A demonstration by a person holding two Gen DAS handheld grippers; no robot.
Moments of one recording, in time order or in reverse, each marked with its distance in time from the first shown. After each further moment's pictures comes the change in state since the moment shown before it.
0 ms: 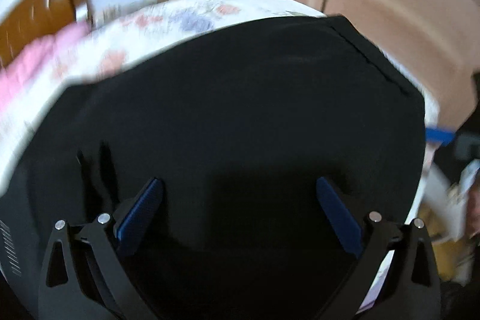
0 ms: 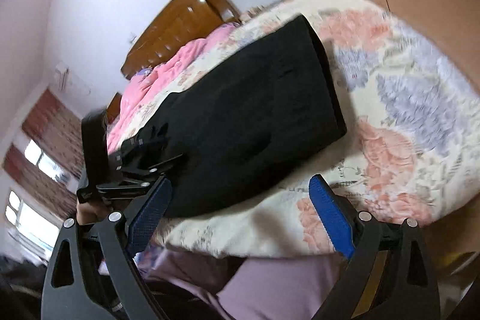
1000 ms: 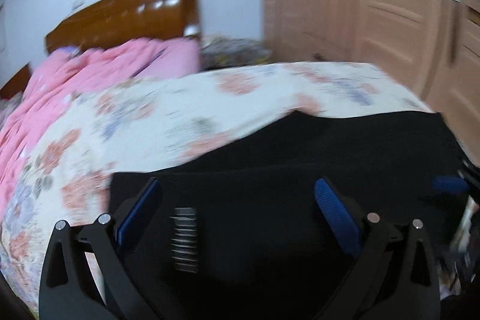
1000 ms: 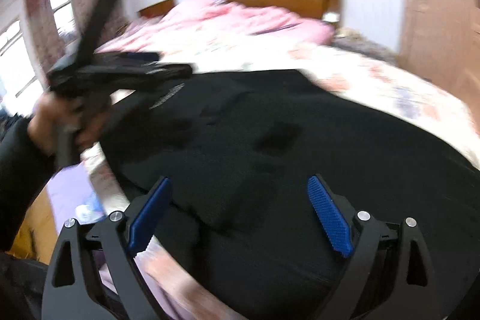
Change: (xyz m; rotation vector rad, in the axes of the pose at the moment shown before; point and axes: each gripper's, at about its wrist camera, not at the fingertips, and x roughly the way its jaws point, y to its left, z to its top) left arm -0.124 0.146 -0.037 -0.224 -0.244 0.316; right arm 0.131 0.194 -0.009 -0.689 0.065 -0.146
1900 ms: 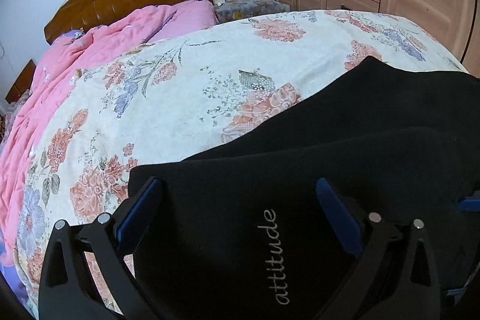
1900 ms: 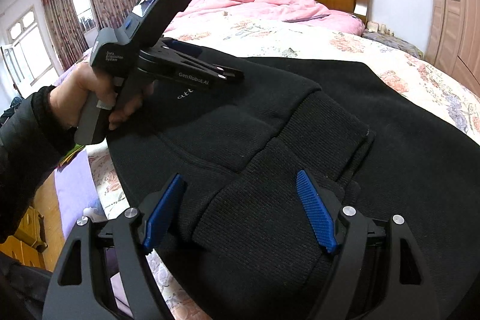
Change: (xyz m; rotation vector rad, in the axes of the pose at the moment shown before) left arm 0.075 0.074 -0.007 0.046 0.216 0.116; right arm 0.077 0.075 0.017 -0.115 0.078 0.196
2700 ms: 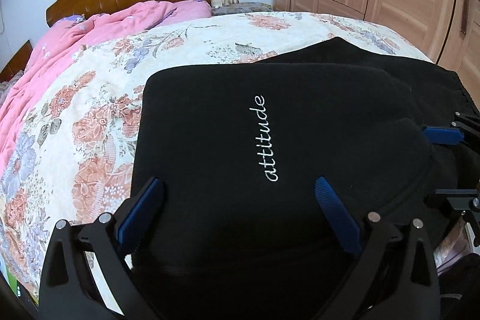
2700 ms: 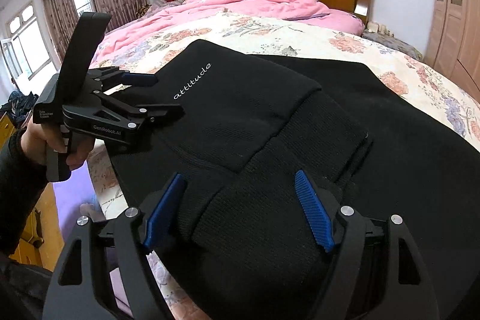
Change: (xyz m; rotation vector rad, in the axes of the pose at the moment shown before) left arm -0.046 0.011 -0.082 -0.078 -0.042 -0.091; right arm -0.001 0.002 0.002 -0.015 0.017 -0.018
